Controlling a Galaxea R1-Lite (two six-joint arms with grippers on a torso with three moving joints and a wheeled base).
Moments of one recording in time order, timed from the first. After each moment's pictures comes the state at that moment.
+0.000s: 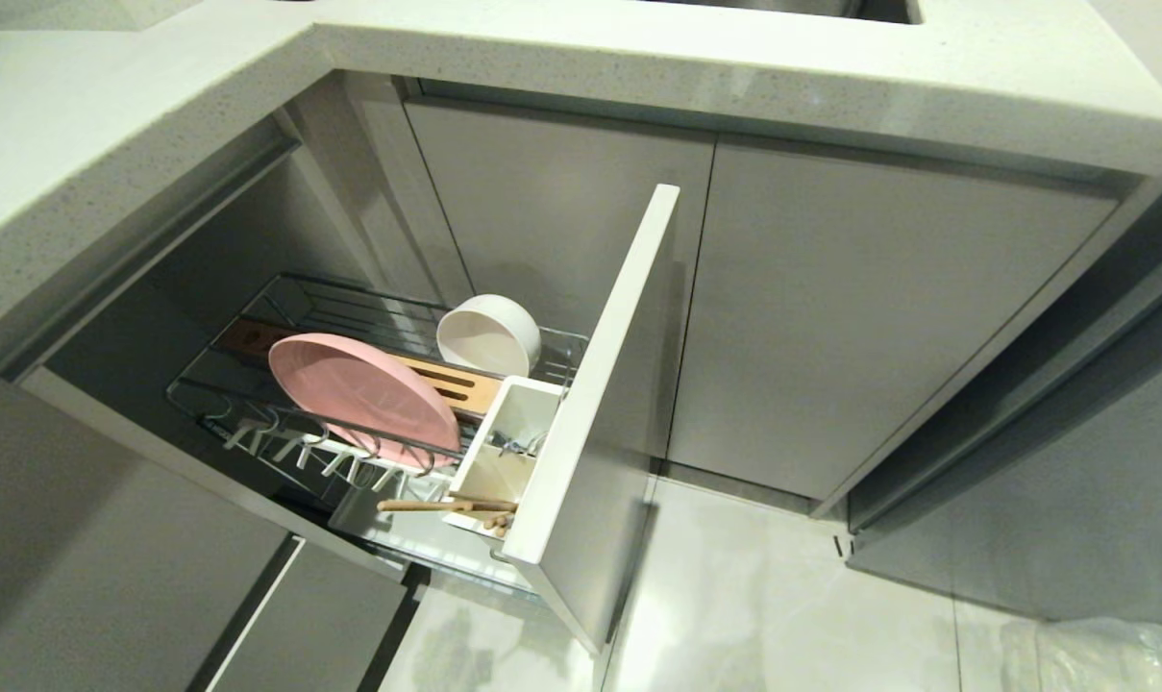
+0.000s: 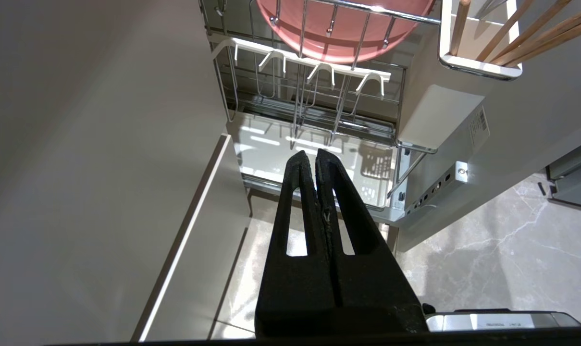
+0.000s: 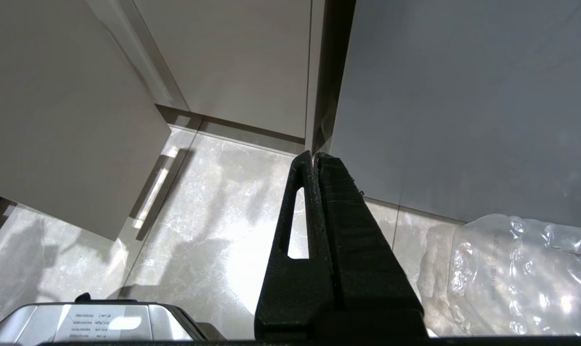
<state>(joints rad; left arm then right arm) 0.00 0.00 0.00 0.00 0.01 -0.01 0.00 0.00 0.00 0.00 0.00 0.00</state>
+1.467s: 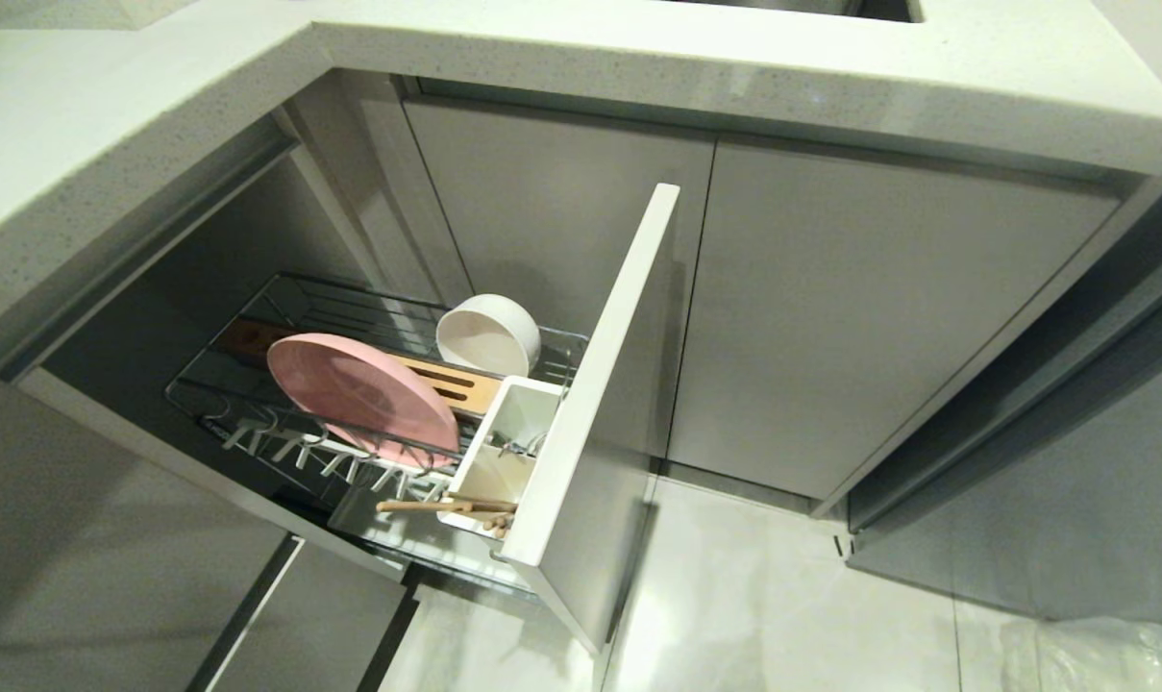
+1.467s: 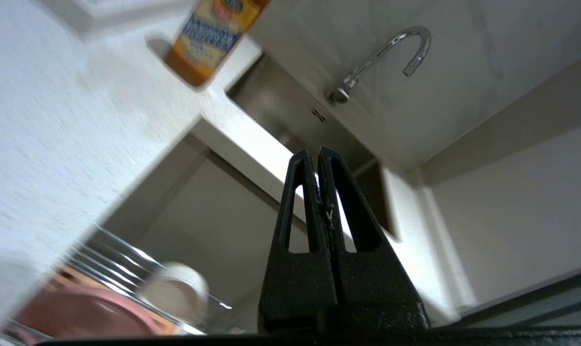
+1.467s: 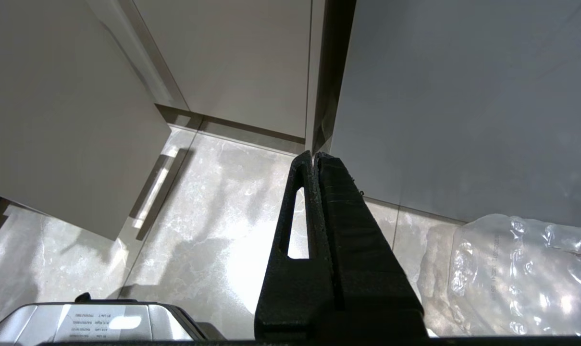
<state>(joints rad) -0.01 0.91 -1.54 0.23 -0.09 -0.69 0.00 0.00 0.00 0.00 0.00 0.00</state>
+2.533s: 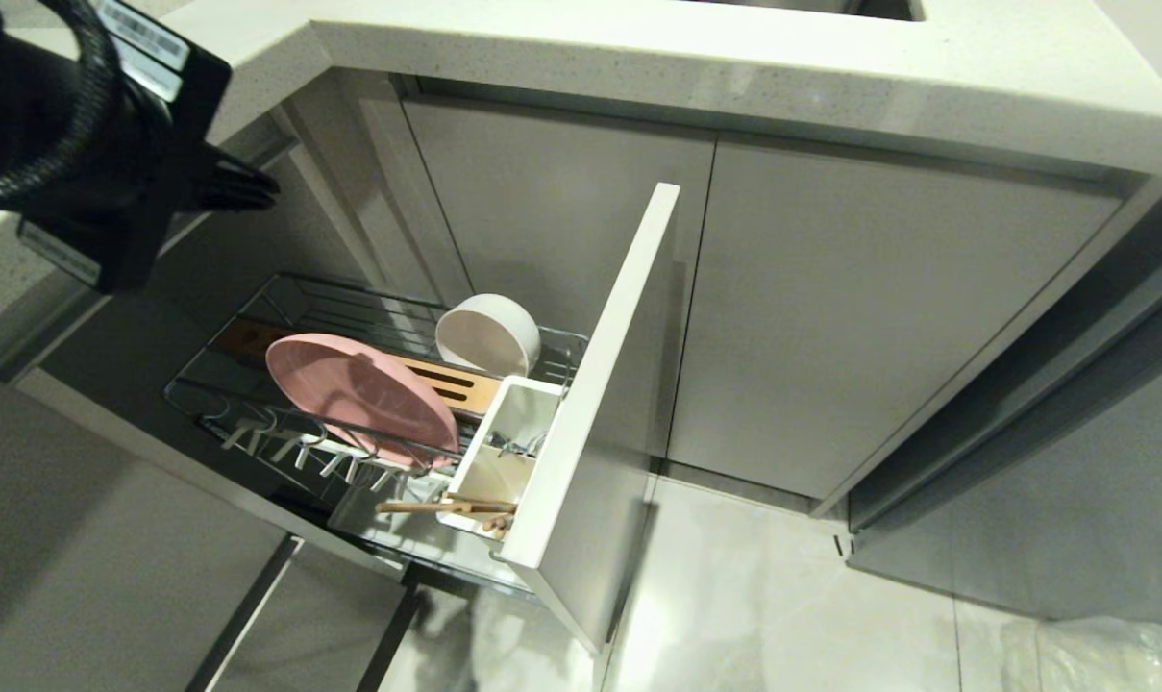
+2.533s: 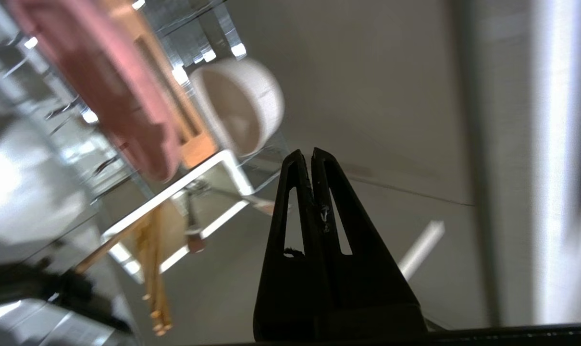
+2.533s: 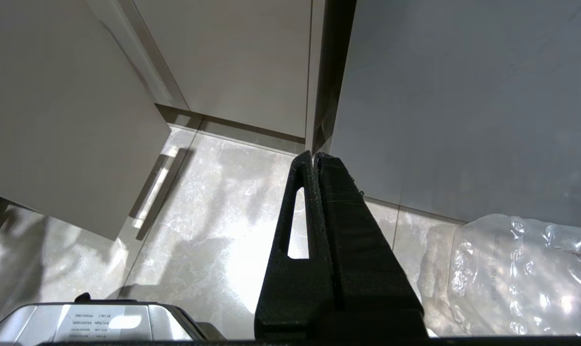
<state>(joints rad) -0.66 1.46 -1.78 0.75 0.61 -1.21 0.00 0.00 0.00 0.00 0.00 0.00</state>
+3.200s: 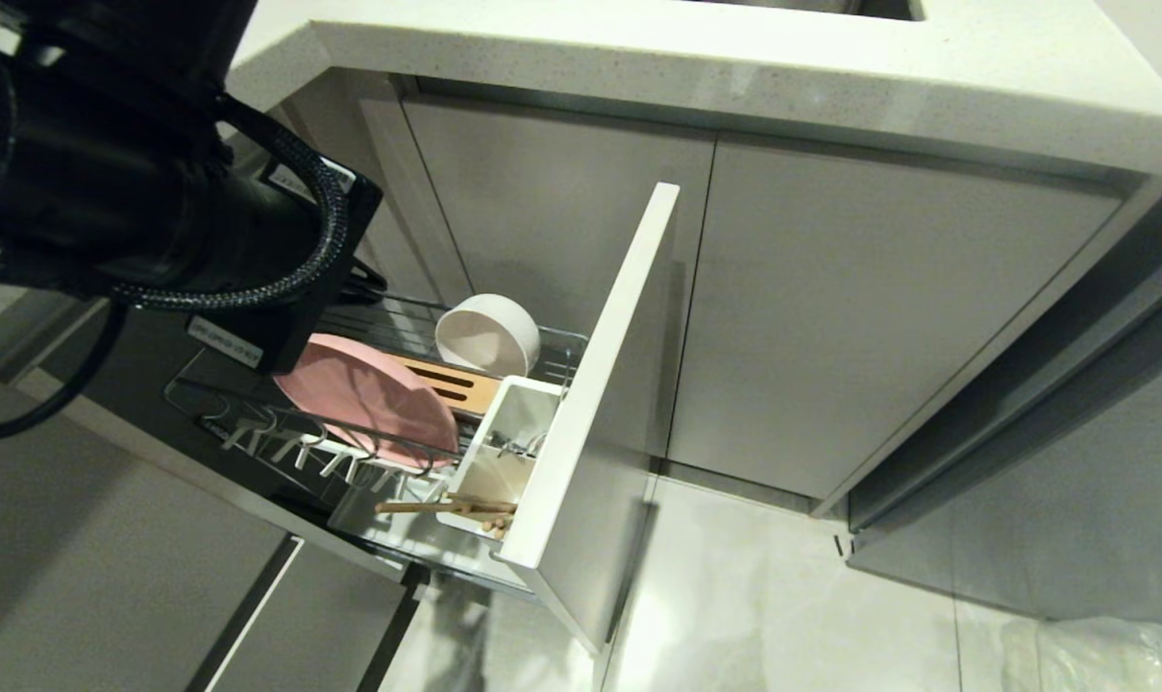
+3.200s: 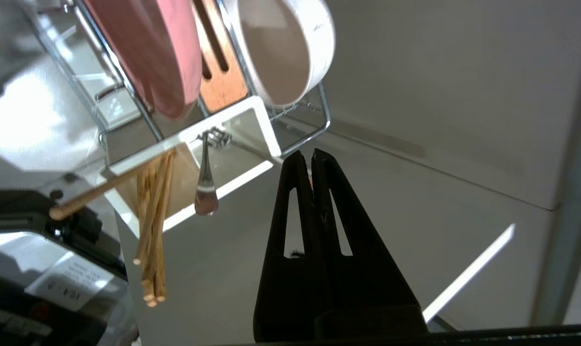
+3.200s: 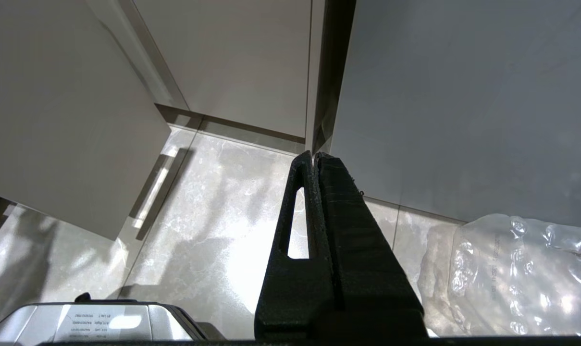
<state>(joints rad) -0.70 1.58 -1.74 0.81 0.57 -1.42 0.00 0.00 0.00 0.00 0.00 0.00</state>
